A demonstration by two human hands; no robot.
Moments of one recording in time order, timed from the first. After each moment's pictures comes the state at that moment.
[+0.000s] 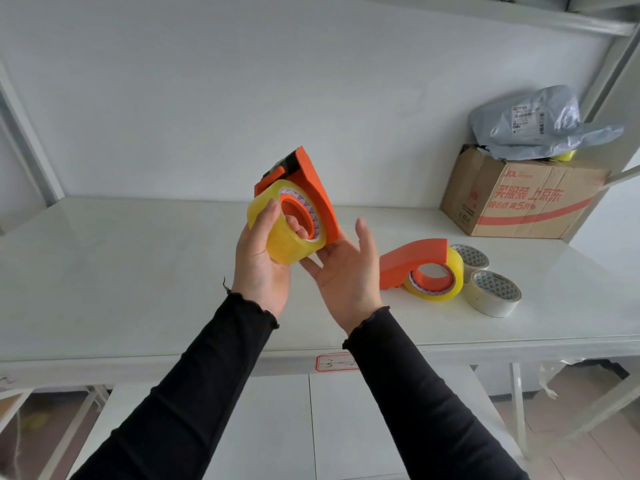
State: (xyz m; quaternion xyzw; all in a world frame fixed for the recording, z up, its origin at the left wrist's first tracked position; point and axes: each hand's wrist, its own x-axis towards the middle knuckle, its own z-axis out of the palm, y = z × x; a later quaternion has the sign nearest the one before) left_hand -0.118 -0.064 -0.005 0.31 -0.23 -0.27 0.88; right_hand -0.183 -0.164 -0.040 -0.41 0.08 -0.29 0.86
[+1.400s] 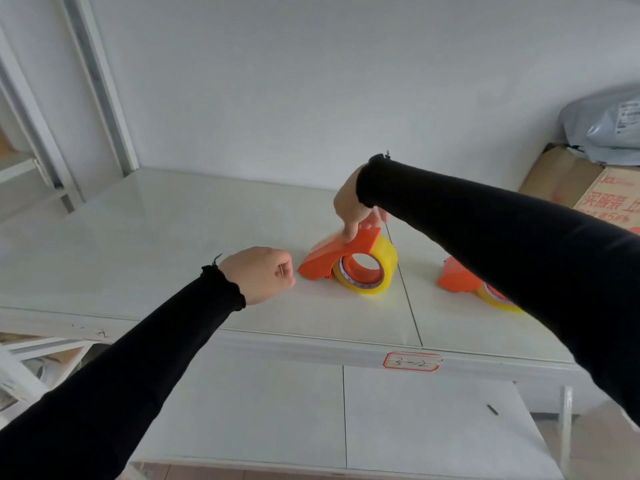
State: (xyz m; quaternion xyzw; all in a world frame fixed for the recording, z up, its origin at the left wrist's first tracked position) left_hand 0.012 0.031 -0.062 0.87 -0.46 -0.08 0.17; right_hand -0.032 -0.159 0.063 -0.91 0.17 0.35 -0.16
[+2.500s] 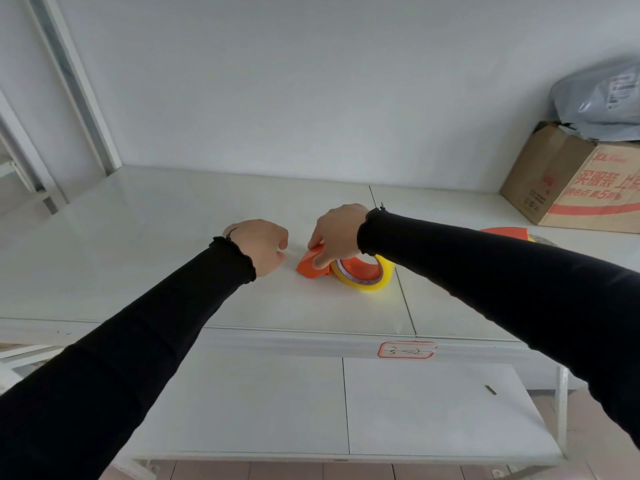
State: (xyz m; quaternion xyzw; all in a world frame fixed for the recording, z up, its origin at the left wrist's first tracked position) left_hand 0.021 -0.005 -0.040 0.89 -0.45 0.00 0.00; right_hand -0.066 -0.161 -0.011 -0.98 0.08 0.15 -0.11
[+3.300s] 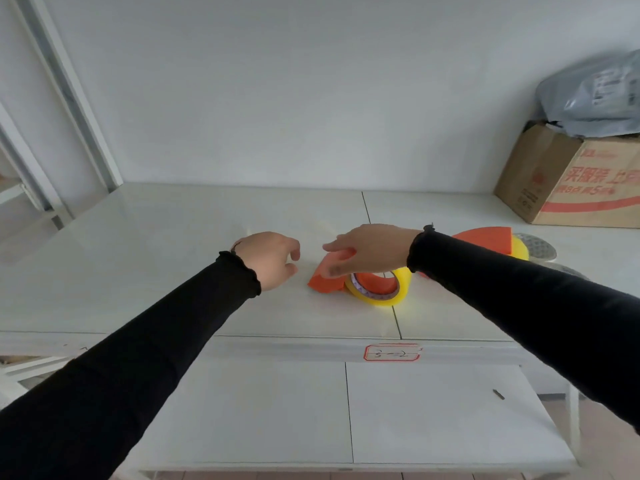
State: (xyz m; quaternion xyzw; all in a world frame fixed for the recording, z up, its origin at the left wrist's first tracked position) left_hand -0.013 -0.021 -0.035 0.88 -0.48 0.01 0.02; right_hand -0.147 -0.182 0.009 -0.98 0.12 0.15 0.05
